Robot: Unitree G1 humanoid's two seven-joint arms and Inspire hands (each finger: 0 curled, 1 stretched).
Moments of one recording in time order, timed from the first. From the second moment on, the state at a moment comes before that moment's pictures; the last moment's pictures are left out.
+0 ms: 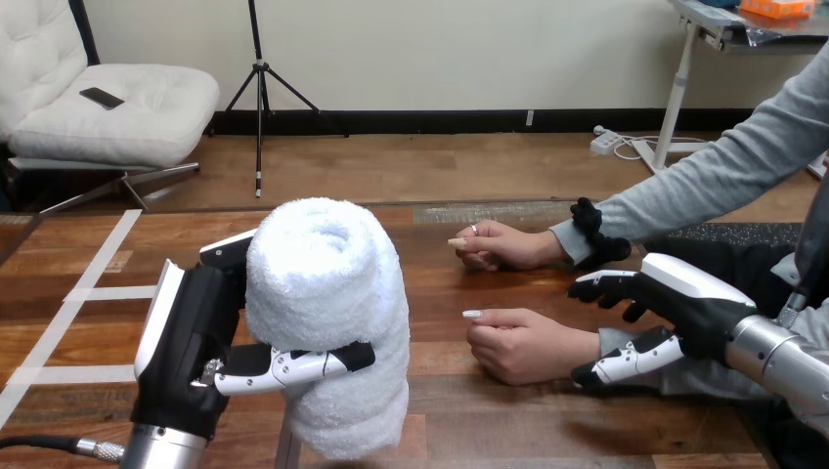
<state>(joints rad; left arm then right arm) 0.16 0.18 0.05 0.08 -0.07 -0.61 -0.22 -0.54 -0.63 0.24 1.03 -0.50 -0.61 0.24</state>
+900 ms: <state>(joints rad) 0.16 0.18 0.06 0.08 -0.11 -0.62 -0.26 -0.59 -0.63 0.32 1.03 -0.60 -0.57 0.24</state>
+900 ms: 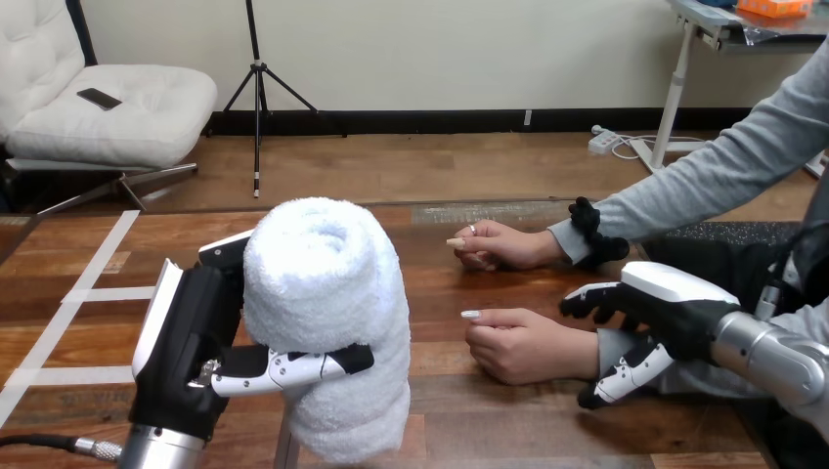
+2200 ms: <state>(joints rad) 0.16 0.18 0.08 0.05 -0.15 -0.66 -0.29 -0.64 -0.63 0.40 1.07 -0.67 -0.58 0.18</state>
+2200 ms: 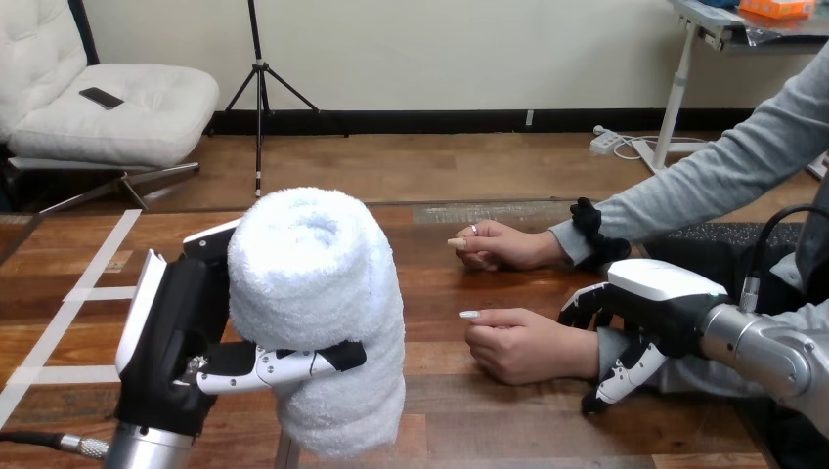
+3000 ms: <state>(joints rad) 0.16 0.18 0.08 0.04 -0.15 -0.67 -0.29 -0.65 -0.63 0.43 1.07 -0.68 -0.59 0.15</state>
